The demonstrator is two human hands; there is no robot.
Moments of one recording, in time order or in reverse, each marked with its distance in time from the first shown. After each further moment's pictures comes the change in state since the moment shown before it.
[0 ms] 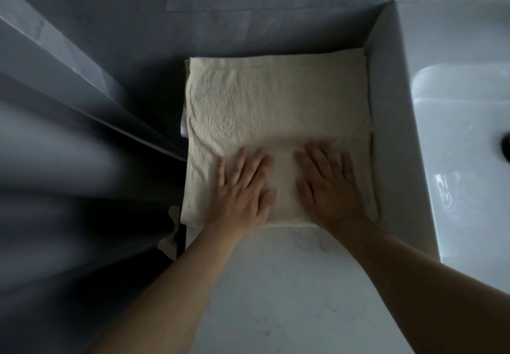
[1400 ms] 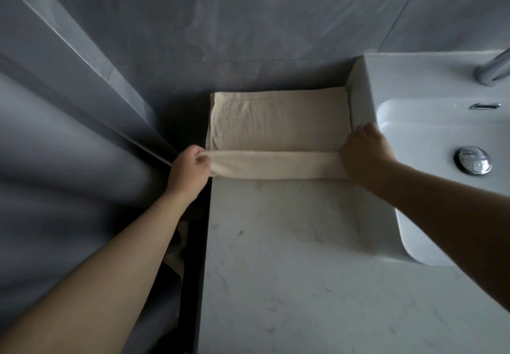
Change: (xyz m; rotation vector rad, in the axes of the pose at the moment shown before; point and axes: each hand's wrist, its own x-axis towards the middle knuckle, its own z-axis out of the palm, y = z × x) left_hand -0.010 -0.093 -0.103 -0.744 0.192 -0.580; right_hand 0.028 0.016 -0.146 -0.886 -0.283 -0.060
